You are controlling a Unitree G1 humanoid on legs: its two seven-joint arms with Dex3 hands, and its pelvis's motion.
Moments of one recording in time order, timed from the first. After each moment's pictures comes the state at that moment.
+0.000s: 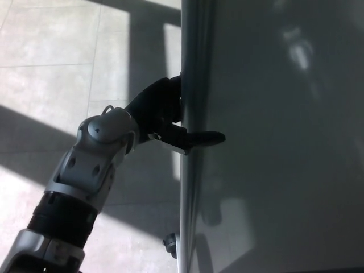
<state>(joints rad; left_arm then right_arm) -0.69 0.19 -0.19 0.41 -0.10 0.25 -0.51 -0.02 -0.41 -0.16 1.22 -0.07 -0.60 0.08</state>
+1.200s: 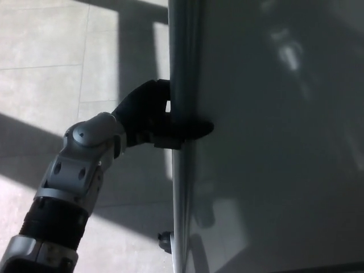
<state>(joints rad) -0.67 0.24 -0.11 0.46 -0.15 0.21 -0.61 -0.04 -0.41 -0.15 1.22 -0.07 -0.60 0.11</state>
